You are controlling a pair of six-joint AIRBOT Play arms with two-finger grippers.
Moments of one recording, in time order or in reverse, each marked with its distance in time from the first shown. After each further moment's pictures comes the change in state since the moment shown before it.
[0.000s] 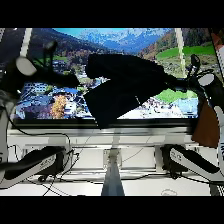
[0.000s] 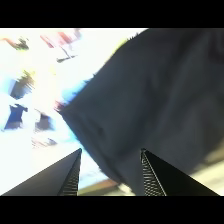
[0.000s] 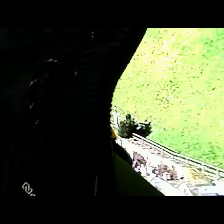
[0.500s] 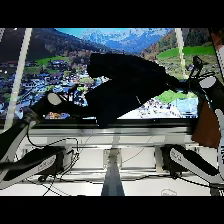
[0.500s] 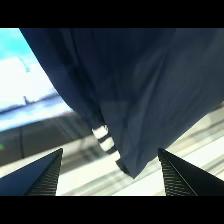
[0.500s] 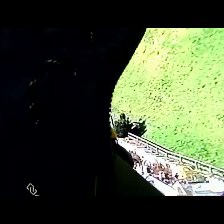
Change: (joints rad) left arm -0.174 -0.015 -0.395 -0.208 0.148 0.002; right arm -0.008 0.024 -0.022 0.019 -0.008 0.005
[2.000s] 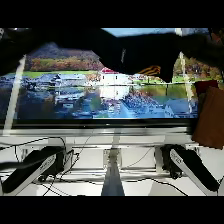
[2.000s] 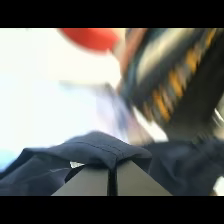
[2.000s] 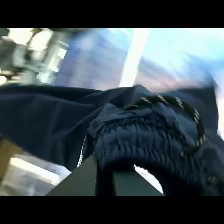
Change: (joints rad) left arm 0.224 0.233 0.687 -0.444 0.290 0.503; right arm 0.092 0.234 0.470 0.505 0.211 -0.151
